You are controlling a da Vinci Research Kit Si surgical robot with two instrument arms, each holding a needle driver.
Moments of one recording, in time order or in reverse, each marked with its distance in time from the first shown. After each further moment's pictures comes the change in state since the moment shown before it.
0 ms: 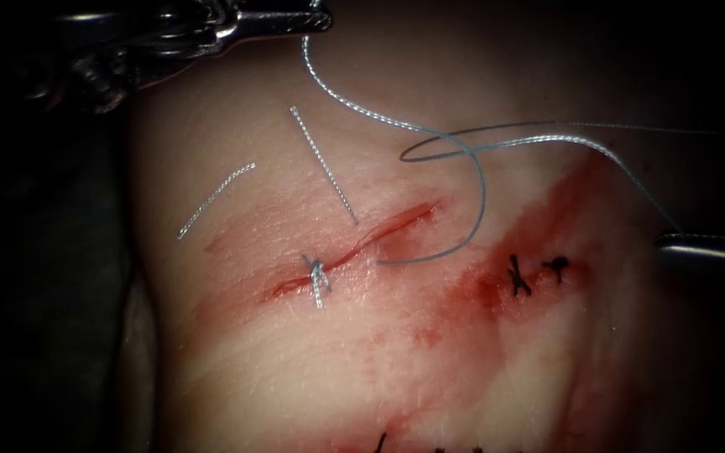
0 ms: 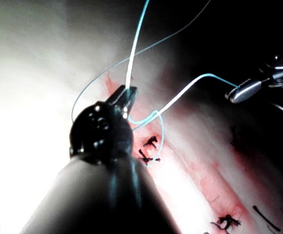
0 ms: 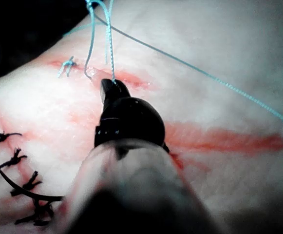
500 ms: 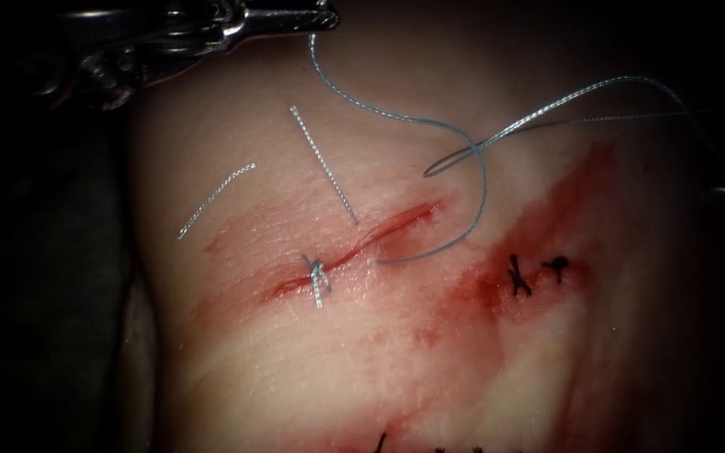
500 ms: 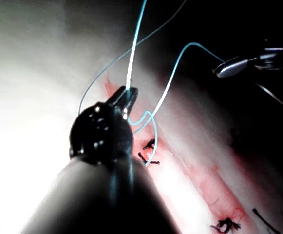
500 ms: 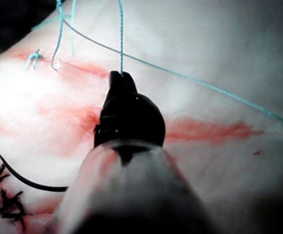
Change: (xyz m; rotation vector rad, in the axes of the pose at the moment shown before) right arm 0.000 0.004 -0.001 -0.053 0.020 -0.002; left arm 0.000 0.000 0.000 0.004 0.003 -0.006
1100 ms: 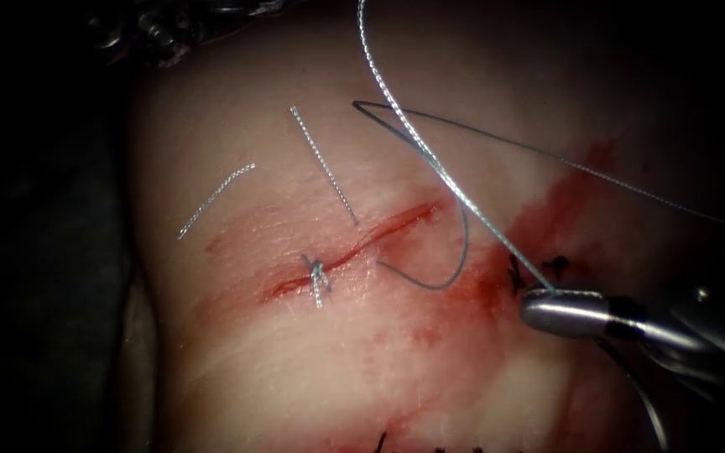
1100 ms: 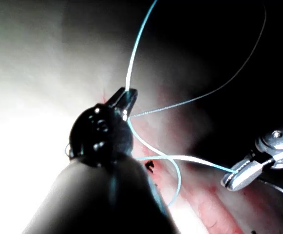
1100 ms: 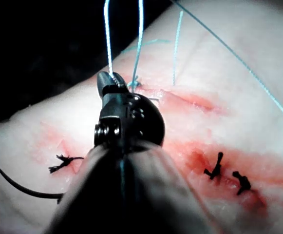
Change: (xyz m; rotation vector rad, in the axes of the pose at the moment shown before) right arm -0.003 -0.015 0.010 0.291 -0.064 -0.057; left arm 0.002 -0.001 0.003 0.026 0.010 0.009
